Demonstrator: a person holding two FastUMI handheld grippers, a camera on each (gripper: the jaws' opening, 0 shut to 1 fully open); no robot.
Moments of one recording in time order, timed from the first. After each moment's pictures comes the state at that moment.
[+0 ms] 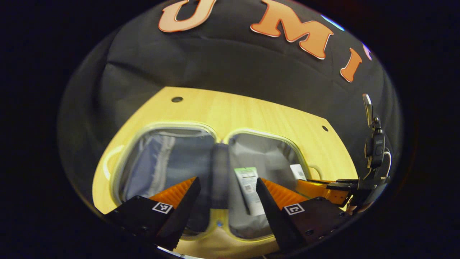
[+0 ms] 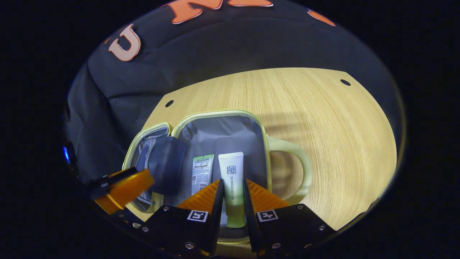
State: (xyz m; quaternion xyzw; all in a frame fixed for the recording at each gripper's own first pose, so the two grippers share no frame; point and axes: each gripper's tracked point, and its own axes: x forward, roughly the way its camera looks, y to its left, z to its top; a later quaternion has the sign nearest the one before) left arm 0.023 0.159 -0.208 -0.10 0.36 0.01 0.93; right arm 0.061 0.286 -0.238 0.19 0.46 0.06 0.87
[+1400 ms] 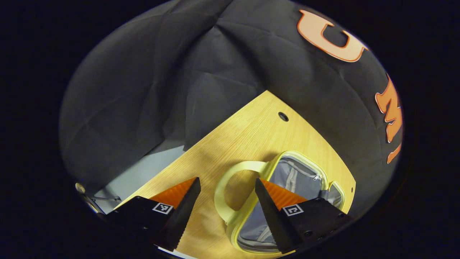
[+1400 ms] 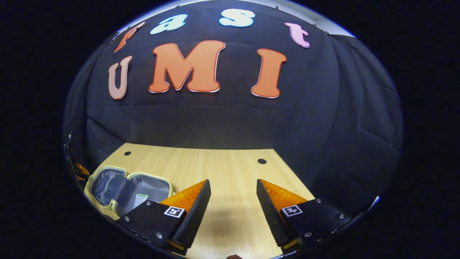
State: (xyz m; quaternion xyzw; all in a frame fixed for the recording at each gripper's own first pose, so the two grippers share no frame) left arm -0.003 0.435 -0.304 -0.30 0.38 0.21 0.85; right arm 0.050 0.047 -0.096 0.04 0.19 -0.14 0.97
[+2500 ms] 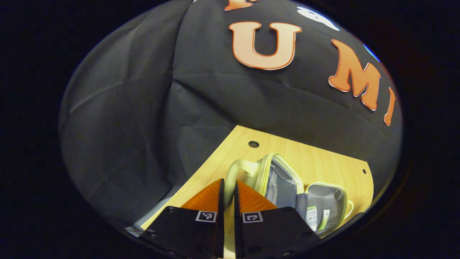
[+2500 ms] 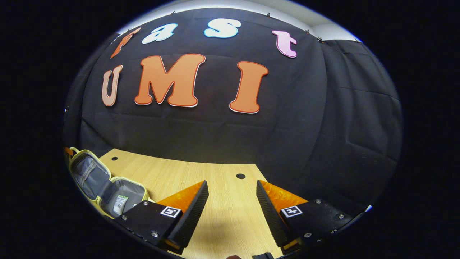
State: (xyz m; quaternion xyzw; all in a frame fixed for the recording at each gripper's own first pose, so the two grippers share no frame) left arm 0.010 0.361 -0.124 -0.10 0.25 0.20 0.94; right arm 0.026 -0.035 -0.072 0.02 0.14 -0.16 0.98
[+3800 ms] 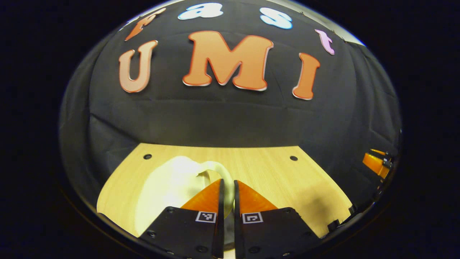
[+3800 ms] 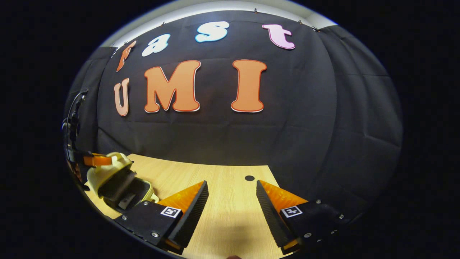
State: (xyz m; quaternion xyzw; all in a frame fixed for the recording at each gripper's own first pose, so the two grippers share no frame) left arm 0.072 -0.069 -0.092 -0.03 0.21 -0.05 0.98; right arm 0.019 -0.089 -0.089 0.07 0.12 -0.07 0.99
